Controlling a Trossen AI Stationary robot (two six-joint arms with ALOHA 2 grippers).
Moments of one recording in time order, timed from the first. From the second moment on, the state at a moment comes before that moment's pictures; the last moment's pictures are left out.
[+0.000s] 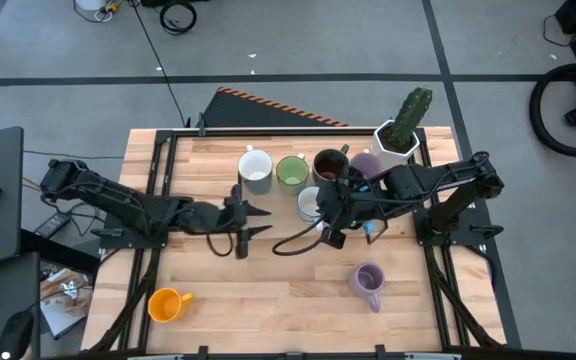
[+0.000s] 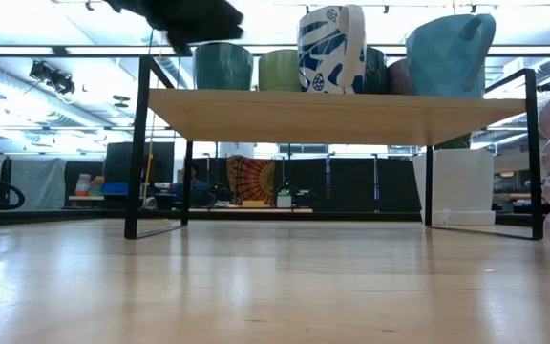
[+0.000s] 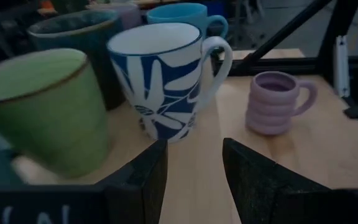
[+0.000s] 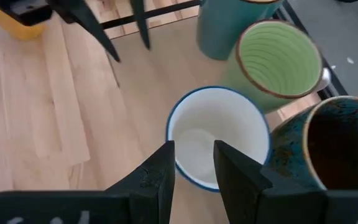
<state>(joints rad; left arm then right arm) -0.26 1.21 0.74 0.19 -0.41 -0.04 0.31 1.64 1.88 -1.25 0.45 0.50</state>
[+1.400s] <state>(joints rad) -0.16 1.60 0.91 0.42 -0.35 0.02 0.27 1.65 1.87 -1.21 0.35 0.52</state>
